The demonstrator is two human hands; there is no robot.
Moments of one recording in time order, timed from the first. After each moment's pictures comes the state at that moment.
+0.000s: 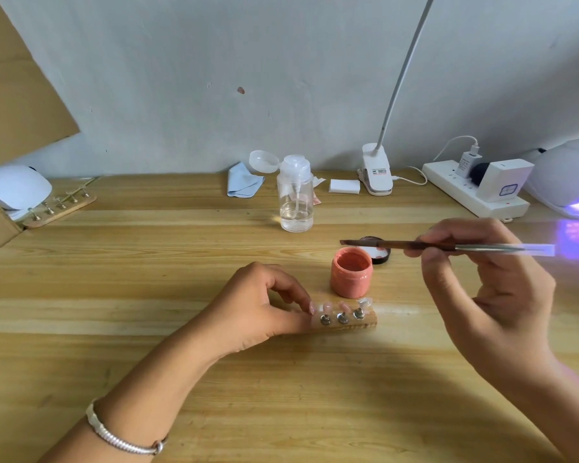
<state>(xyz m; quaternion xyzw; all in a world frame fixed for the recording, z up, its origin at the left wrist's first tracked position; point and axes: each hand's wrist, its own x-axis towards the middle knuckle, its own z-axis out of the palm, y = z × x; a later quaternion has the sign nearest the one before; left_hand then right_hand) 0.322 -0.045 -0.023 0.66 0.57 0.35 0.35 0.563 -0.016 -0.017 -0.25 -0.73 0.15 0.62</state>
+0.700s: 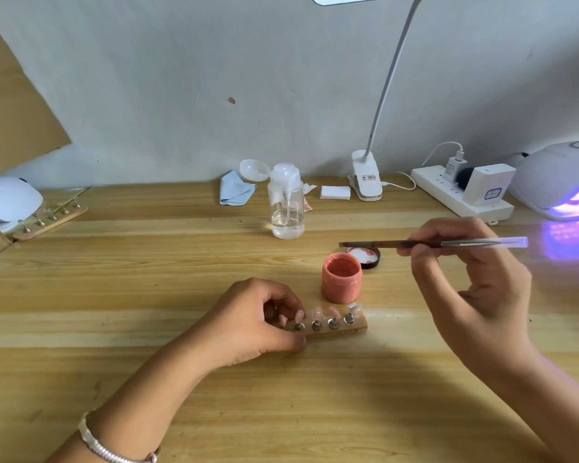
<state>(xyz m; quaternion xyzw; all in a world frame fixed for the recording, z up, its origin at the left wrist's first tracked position) 0.324 -0.043 -0.029 0.67 0.59 0.29 0.34 0.565 -0.011 -0.017 -0.29 -0.70 0.15 0.63</state>
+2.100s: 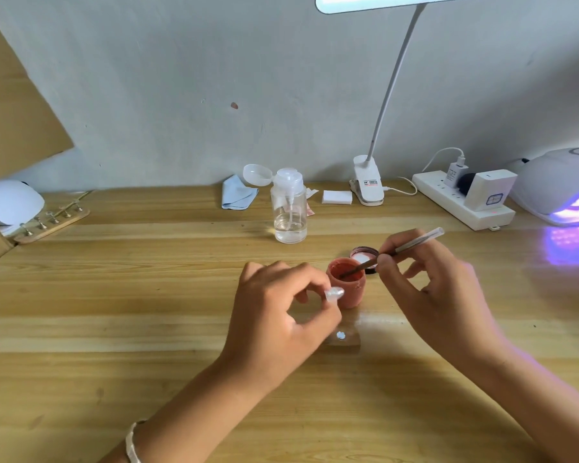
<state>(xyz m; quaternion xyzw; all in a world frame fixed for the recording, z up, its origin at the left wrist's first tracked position) 0.362 -0.053 -0.024 0.71 0.52 0.47 -0.03 0.553 0.000 -0.020 -0.44 -0.74 0.18 0.47</state>
